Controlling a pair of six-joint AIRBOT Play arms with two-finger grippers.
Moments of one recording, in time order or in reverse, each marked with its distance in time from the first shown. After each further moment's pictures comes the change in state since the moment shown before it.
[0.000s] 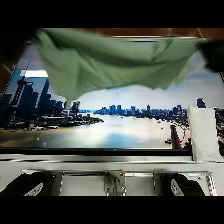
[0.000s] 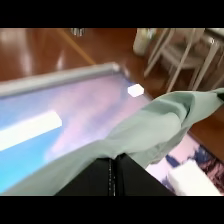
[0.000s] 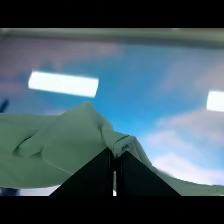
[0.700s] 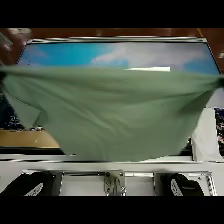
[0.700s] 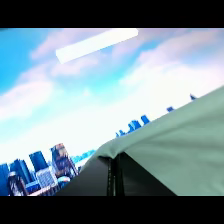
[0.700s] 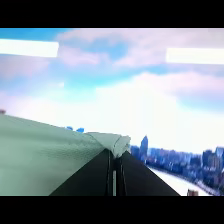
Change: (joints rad) left arm 0.010 0.043 0.092 0.420 -0.622 -0.103; right arm 0.000 0.092 0.122 -0.325 0.530 0.248
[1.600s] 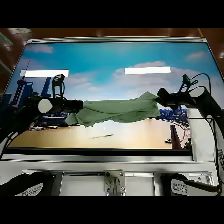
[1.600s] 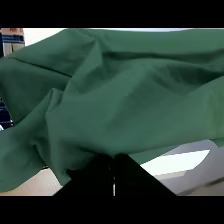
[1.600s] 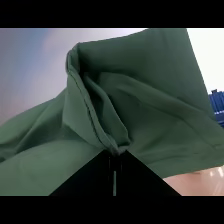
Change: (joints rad) left arm 0.000 -0.394 -0.787 -0.069 0.739 -0.328; right arm 0.006 -0.749 -0.512 0.332 -0.652 0.099
